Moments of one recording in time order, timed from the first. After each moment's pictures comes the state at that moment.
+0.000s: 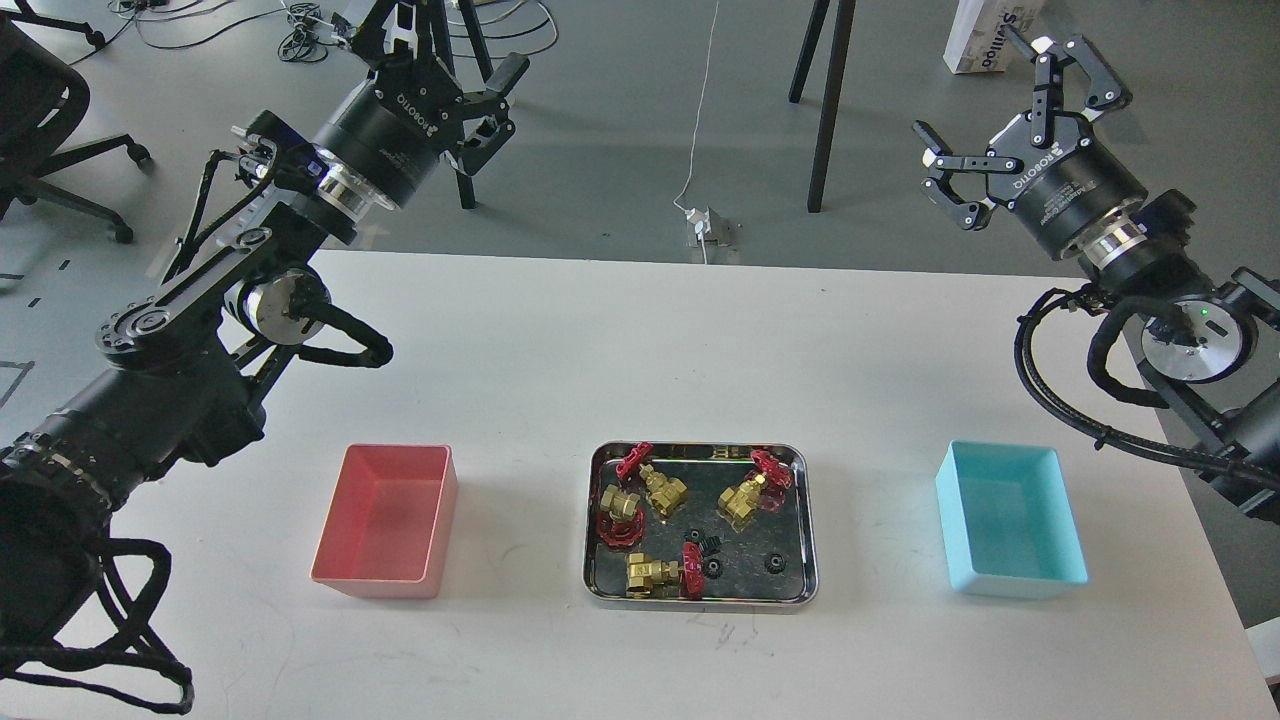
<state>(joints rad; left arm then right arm) -0.88 0.27 -0.74 -0.77 0.38 -0.49 -0.49 0.76 -0.51 0.77 0.89 0.04 0.49 0.22</state>
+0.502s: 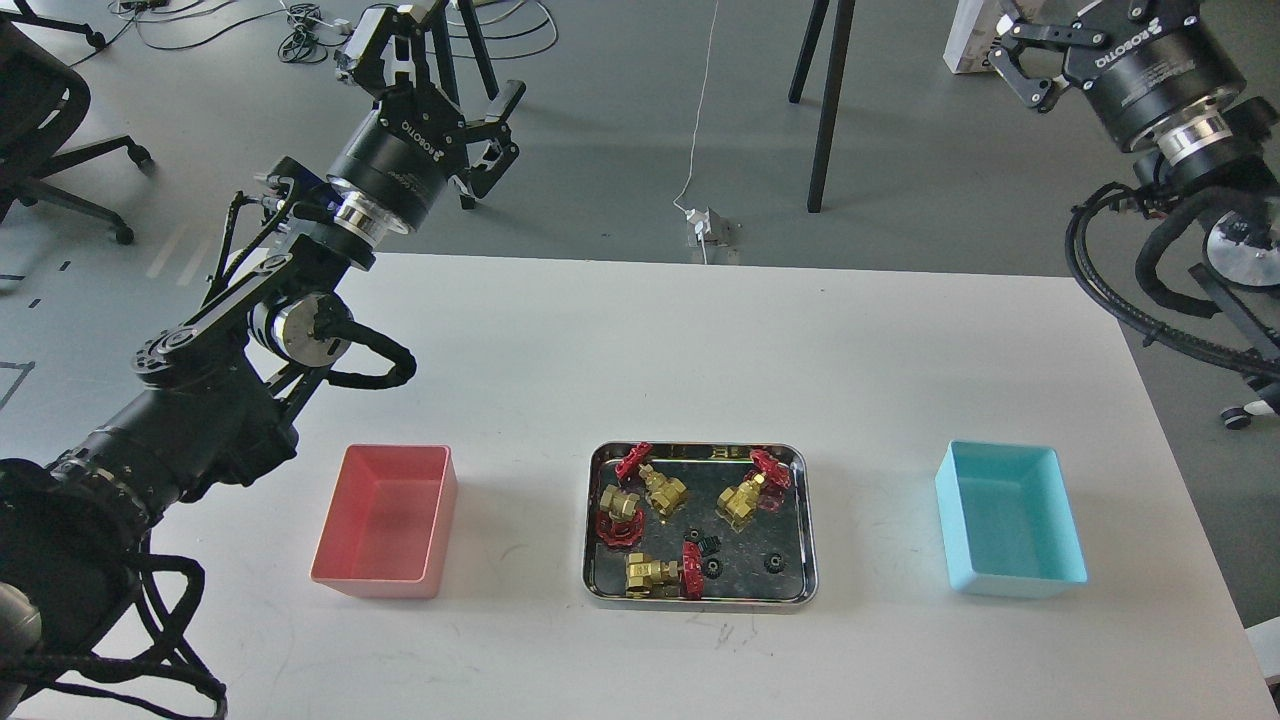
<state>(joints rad) -0.83 0.18 -0.75 -0.71 0.28 -0.49 -0.49 1.02 -0.58 0.71 0.87 0.22 0.41 0.20</state>
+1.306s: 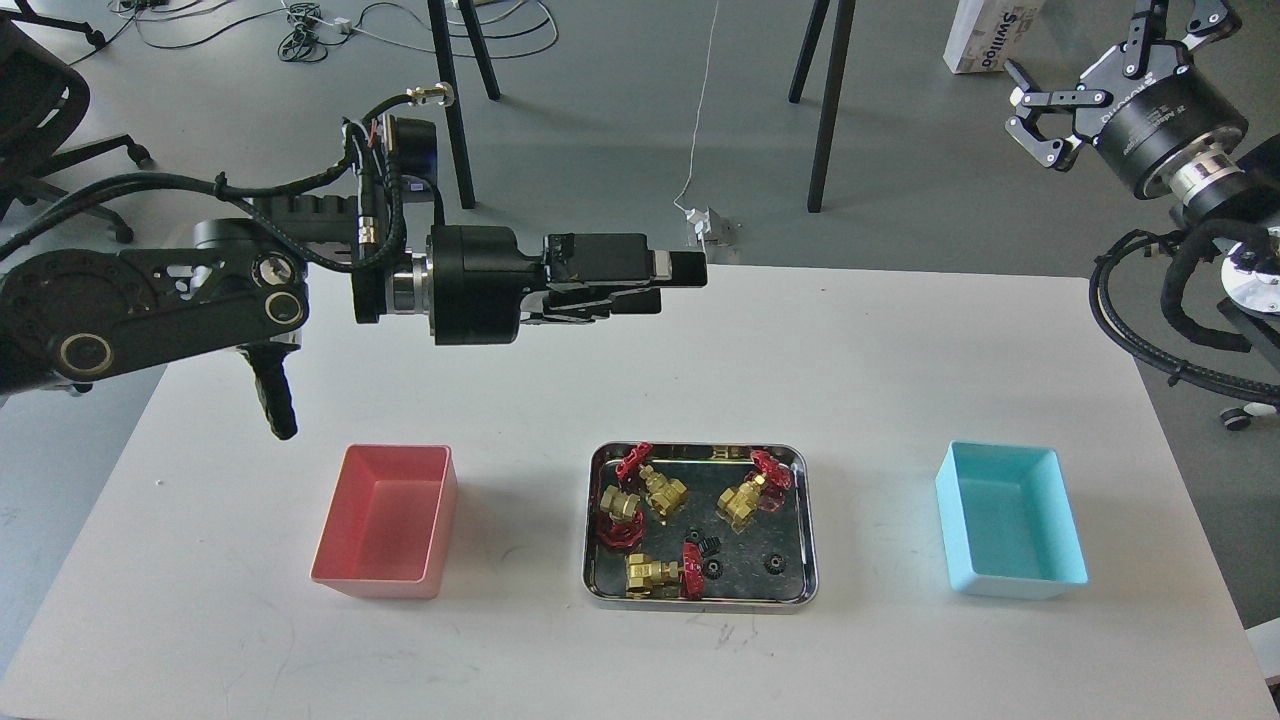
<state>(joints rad) -1.52 0.62 0.32 -1.46 0.78 -0.31 -0.49 0.90 -0.63 0.59 0.87 0.23 0.36 0.20</state>
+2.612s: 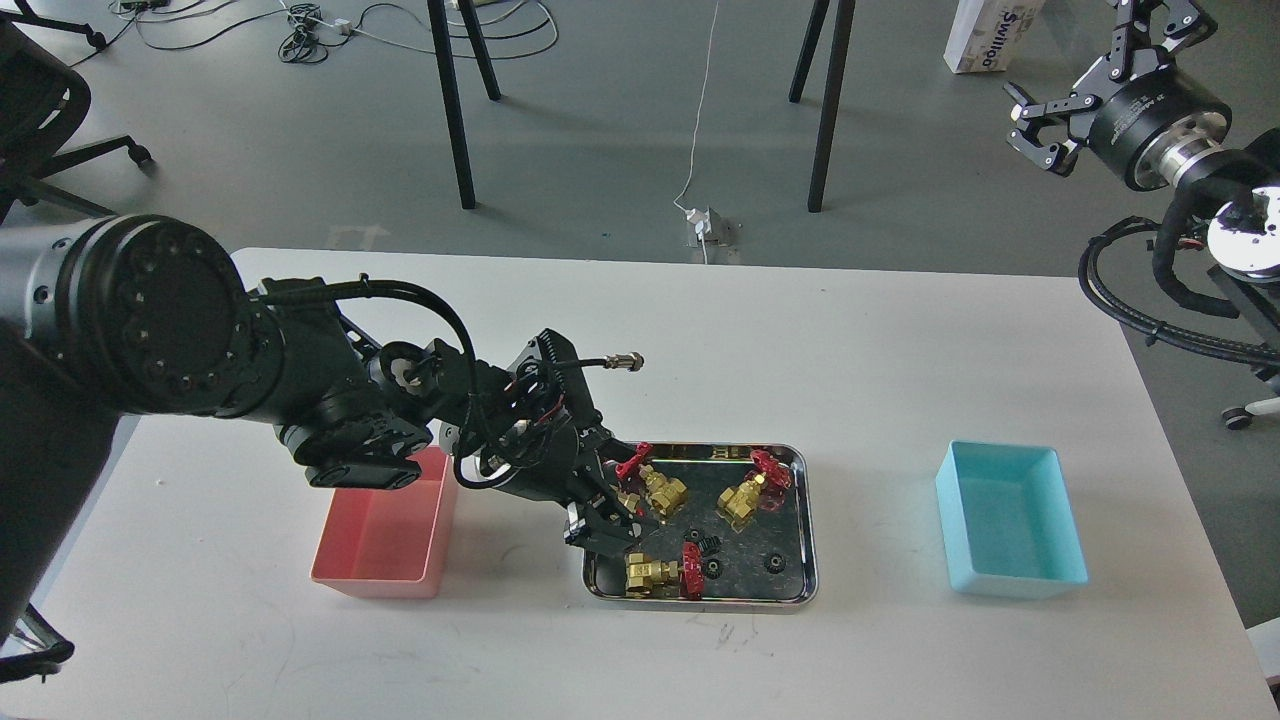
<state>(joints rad) -1.52 -0.04 1.18 -1.10 0.98 0.37 -0.49 1.00 -0.56 0.58 0.71 0.22 0.26 0.04</state>
